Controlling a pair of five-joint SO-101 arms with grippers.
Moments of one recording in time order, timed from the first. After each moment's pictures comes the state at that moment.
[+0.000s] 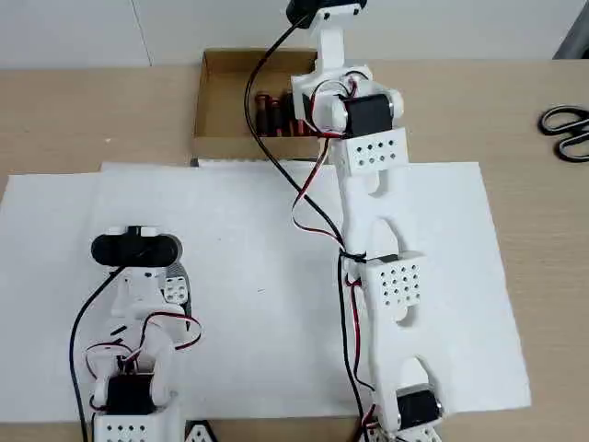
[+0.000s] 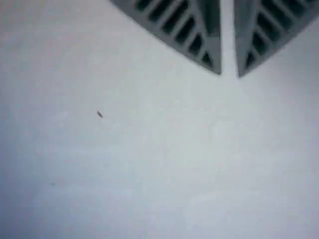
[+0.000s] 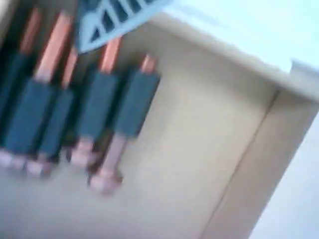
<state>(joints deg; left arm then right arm) -4.8 -103.4 96.6 50.9 2.9 -17.6 55.8 -93.6 86.6 -3.5</state>
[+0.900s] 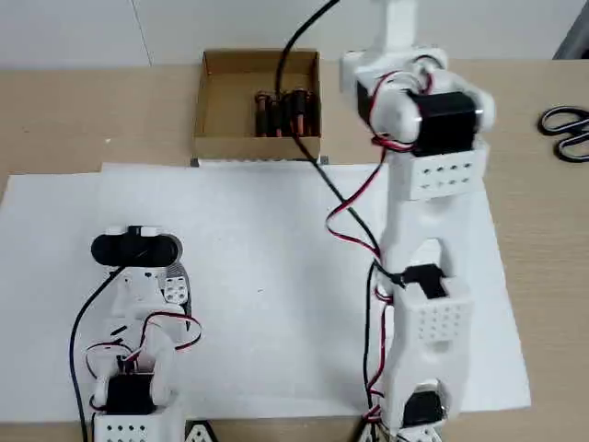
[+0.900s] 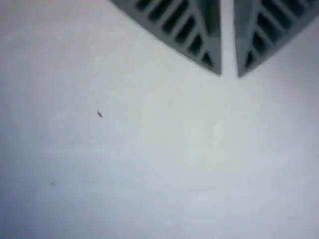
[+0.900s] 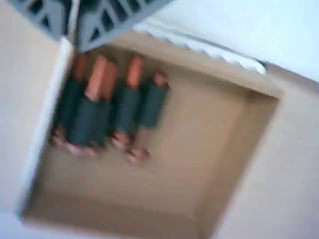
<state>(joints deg) -4.8 -103.4 96.6 50.9 2.9 -11.5 28.8 -84.6 97.8 -3.5</state>
